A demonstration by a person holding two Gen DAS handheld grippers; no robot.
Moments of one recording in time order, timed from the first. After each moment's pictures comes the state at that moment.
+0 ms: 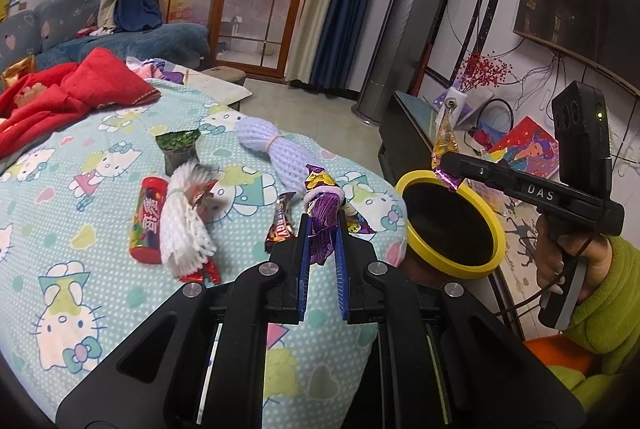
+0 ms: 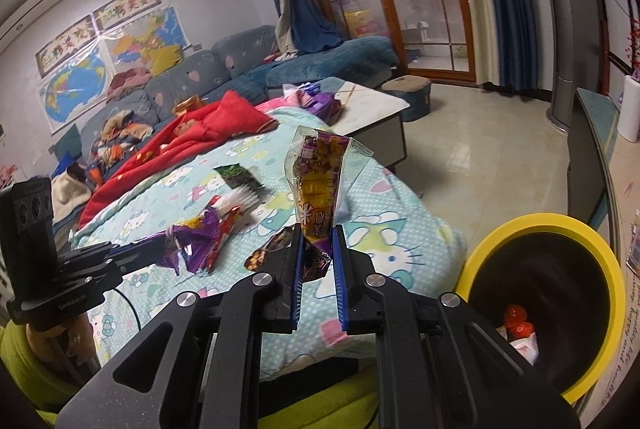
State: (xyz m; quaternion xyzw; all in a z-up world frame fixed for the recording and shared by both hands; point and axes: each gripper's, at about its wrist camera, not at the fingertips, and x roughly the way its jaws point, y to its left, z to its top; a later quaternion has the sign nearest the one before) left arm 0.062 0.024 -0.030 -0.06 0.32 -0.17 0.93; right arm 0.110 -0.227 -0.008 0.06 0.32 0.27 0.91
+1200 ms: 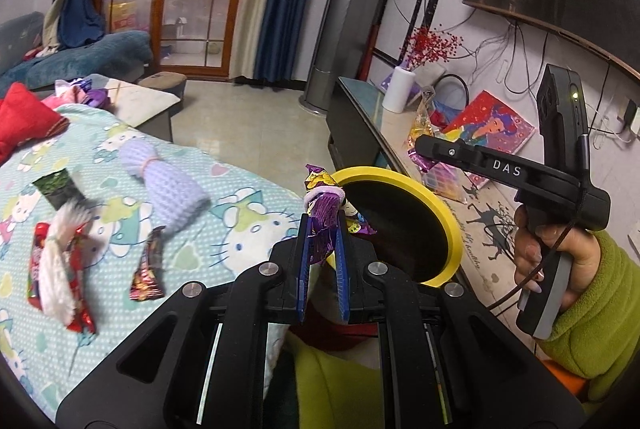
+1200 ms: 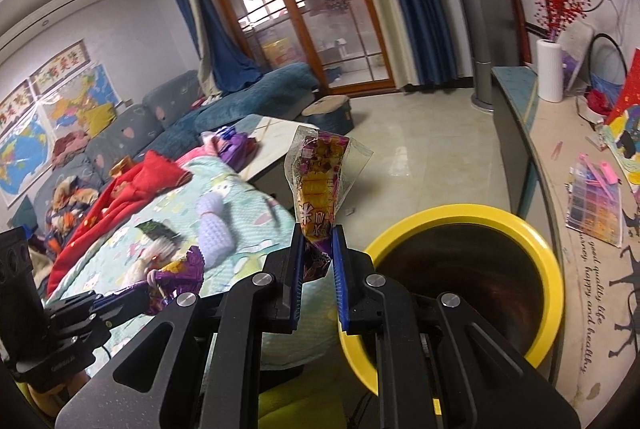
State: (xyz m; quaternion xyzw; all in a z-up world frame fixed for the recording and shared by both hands) left arm 0.092 -0.089 -0.029 -0.03 0.32 -0.26 0.91; right arm 0.117 -0.329 -0.011 0.13 0.30 0.13 0.93
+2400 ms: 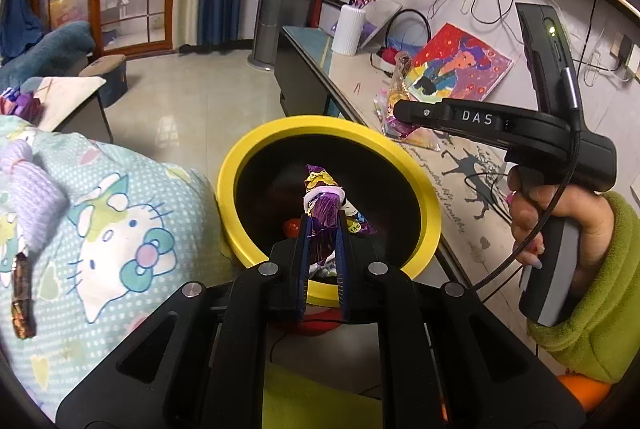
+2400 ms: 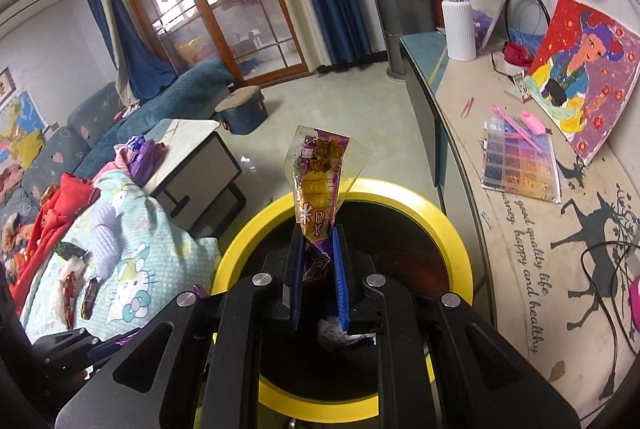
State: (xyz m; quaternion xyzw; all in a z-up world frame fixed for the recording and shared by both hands) left arm 0.127 -0.200 -0.084 0.03 0.38 -0.34 0.86; right arm 0.135 -0.420 -0.069 0.16 0.35 0.00 0.92
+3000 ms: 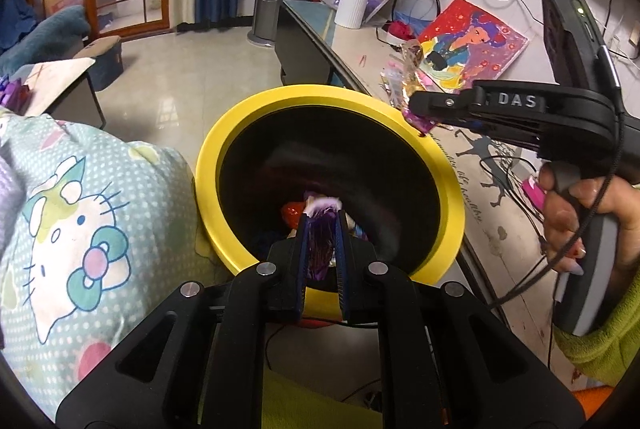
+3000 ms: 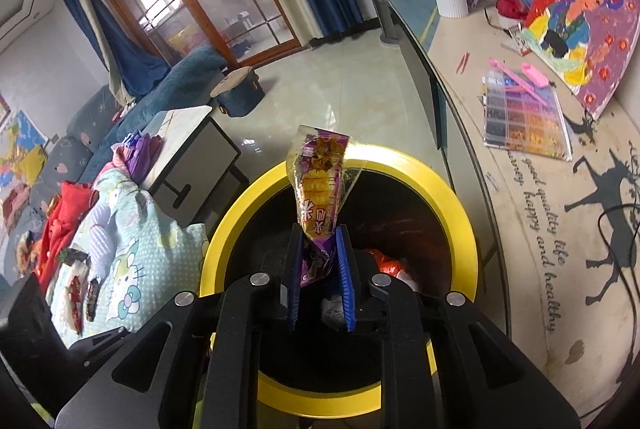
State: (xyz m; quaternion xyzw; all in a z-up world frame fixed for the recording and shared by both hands) left arm 0.149 -0.220 -0.118 0.05 0.41 -0.33 0.85; right arm 0.144 -0.442 -0.095 0.21 0.40 0.00 0.89
